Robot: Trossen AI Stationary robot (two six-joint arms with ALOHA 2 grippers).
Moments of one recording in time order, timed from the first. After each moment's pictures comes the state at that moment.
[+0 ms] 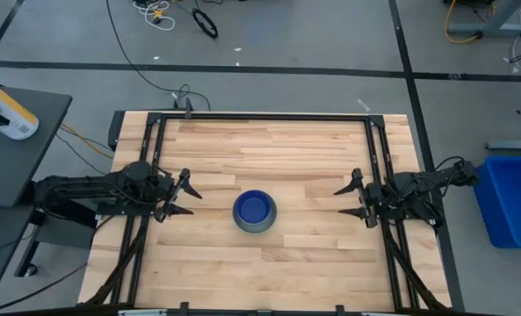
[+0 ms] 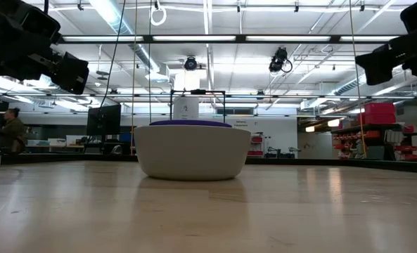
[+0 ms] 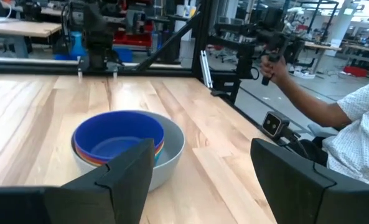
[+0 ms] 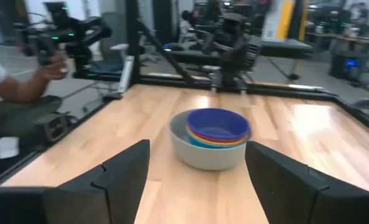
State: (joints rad) left arm 0.11 0.17 0.01 0.08 0.47 -0.09; right arm 0.32 0.00 0.08 -0.16 0.12 -0.02
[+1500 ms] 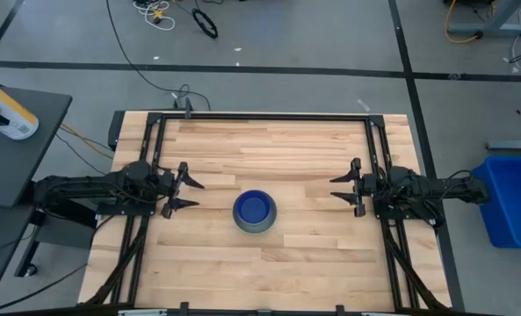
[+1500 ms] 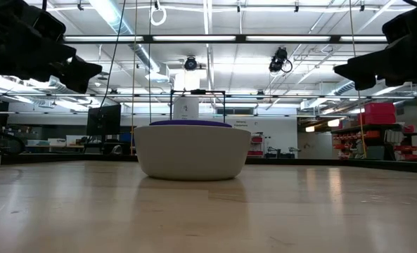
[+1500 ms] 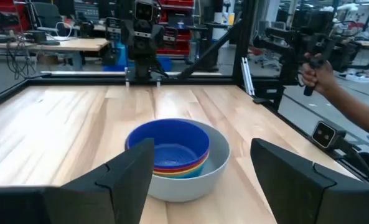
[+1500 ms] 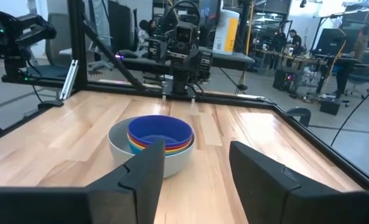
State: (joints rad) left arm 0.12 0.18 0.01 0.12 0.30 -0.05; right arm 0.03 0.04 0.01 0.01 0.02 -0.11
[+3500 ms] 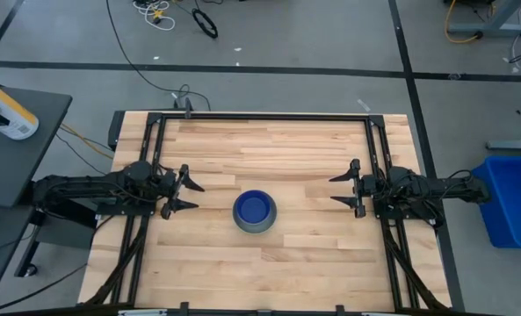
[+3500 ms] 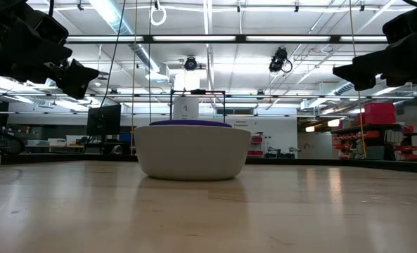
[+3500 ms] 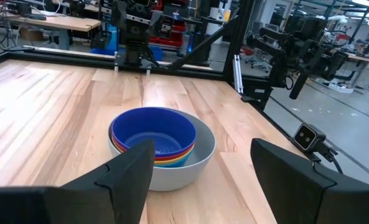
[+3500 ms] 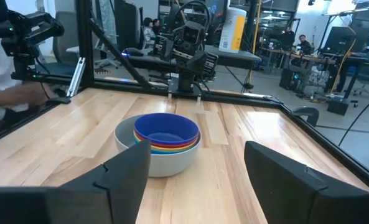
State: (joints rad) left arm 0.11 0.19 0.01 0.10 0.33 -0.15; right arm 0.03 0.05 0.01 0.01 0.00 -0.11
